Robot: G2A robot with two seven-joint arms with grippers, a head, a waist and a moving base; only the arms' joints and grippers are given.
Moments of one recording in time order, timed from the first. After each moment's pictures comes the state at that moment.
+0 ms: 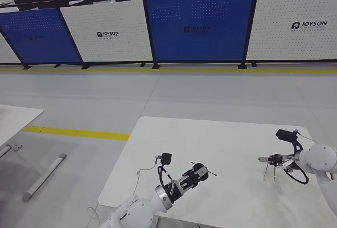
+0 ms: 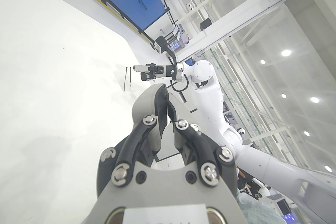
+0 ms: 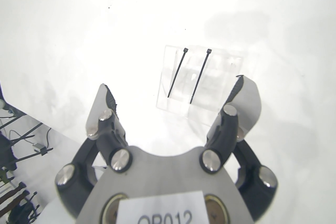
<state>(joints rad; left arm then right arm) 1.61 -1.13 -1.09 -1.93 0.09 -0.19 -0.19 -0.83 -1.01 1.09 -1.21 -0.58 0.11 1.23</state>
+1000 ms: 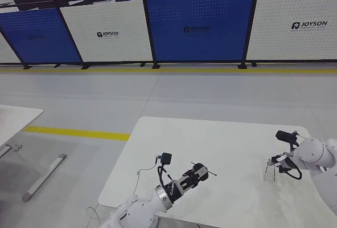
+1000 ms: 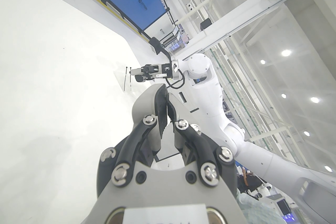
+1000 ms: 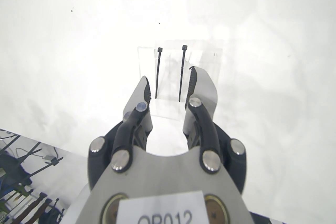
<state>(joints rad) 1.61 -1.13 -1.09 -1.93 0.09 -0.19 -0.19 -0.72 -1.06 0.98 -1.07 -0.63 0.26 1.27</state>
